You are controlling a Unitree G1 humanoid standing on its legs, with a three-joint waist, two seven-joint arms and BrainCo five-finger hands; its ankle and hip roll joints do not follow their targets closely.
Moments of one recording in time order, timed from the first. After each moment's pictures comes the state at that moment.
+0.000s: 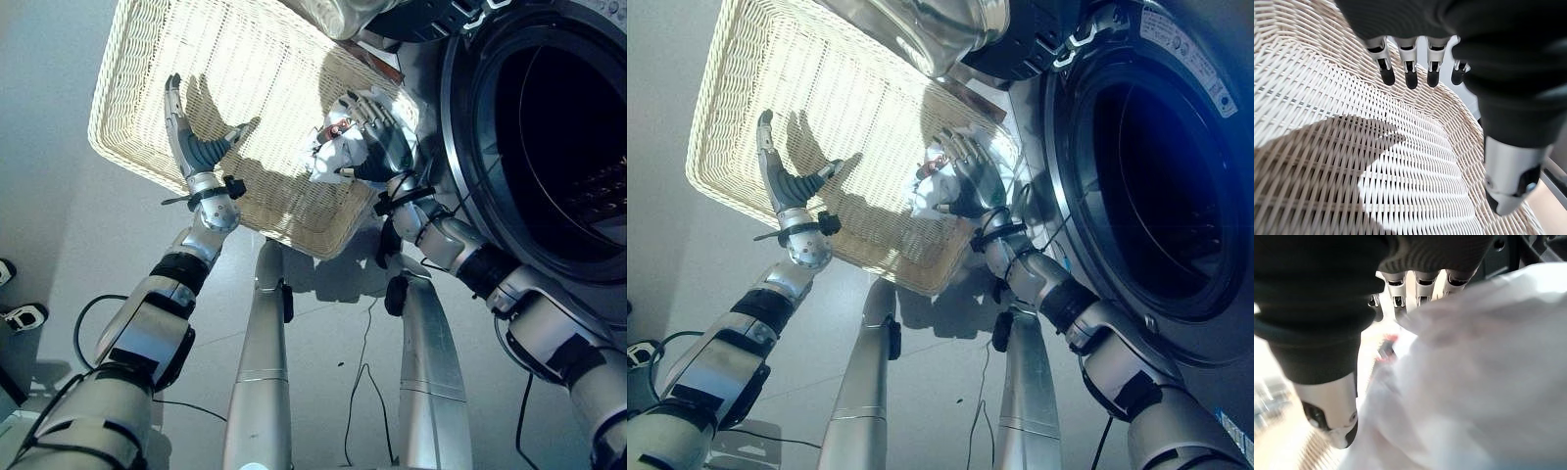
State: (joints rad) left arm -1.03 0.50 -0.43 0.92 -0.03 -0.44 0.89; right arm -1.15 -0.48 0.84 0.69 -0.36 0.03 -0.60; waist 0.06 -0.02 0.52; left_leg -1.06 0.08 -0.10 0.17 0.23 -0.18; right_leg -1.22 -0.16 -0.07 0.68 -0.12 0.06
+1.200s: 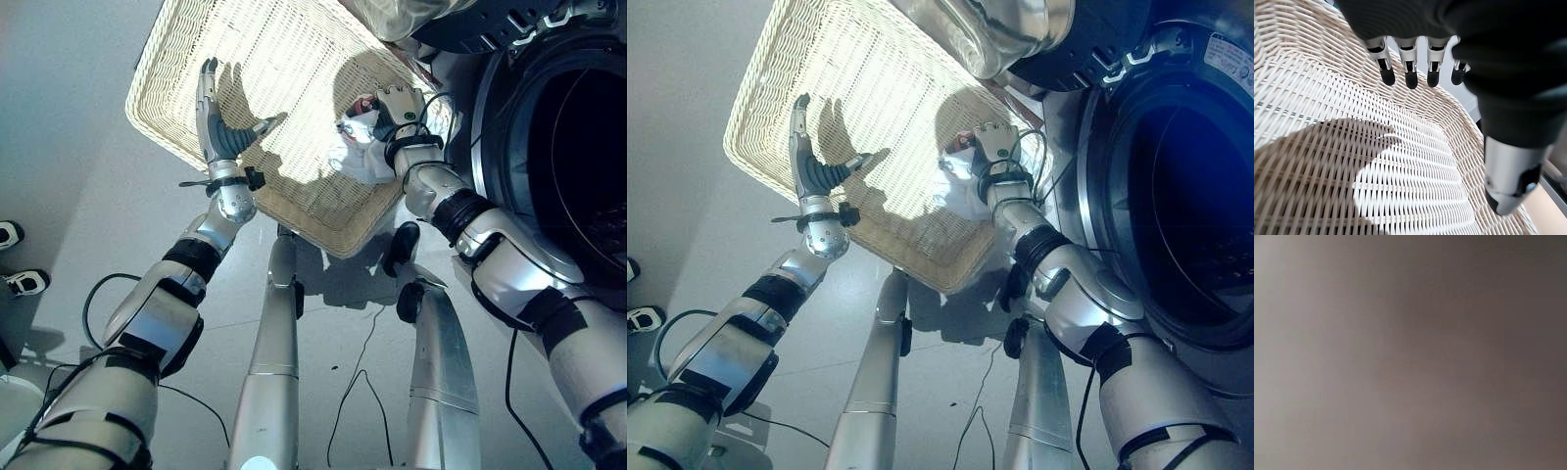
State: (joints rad) left arm -1.08 0.47 -0.53 0.91 -0.03 -0.43 0.89; right arm -1.40 -0.38 0.89 1.00 -0.46 0.35 -0.37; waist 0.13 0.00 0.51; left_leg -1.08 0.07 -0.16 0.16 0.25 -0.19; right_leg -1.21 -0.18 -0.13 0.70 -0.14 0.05
